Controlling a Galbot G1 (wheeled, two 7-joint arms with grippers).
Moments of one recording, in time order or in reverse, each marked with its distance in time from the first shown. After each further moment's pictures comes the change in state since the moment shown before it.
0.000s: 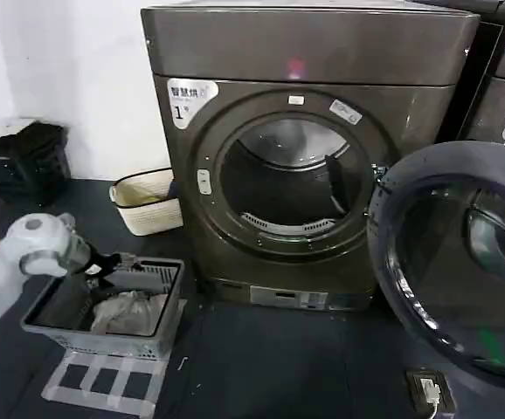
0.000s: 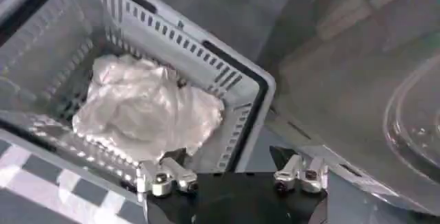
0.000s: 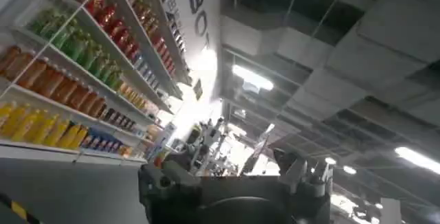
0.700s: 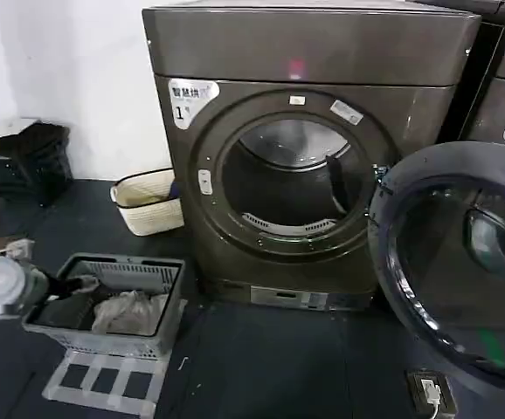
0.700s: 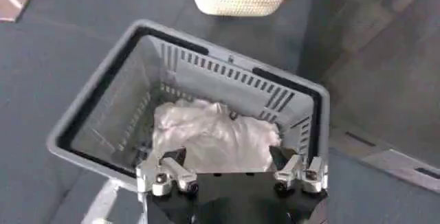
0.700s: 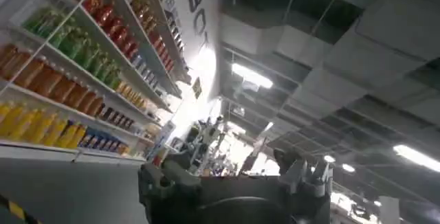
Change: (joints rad) left arm 0.451 0.179 -0.331 -0.174 0.485 0.000 0.350; right arm -0.002 -0.015 0.008 -0.002 0.003 -0.022 0.002
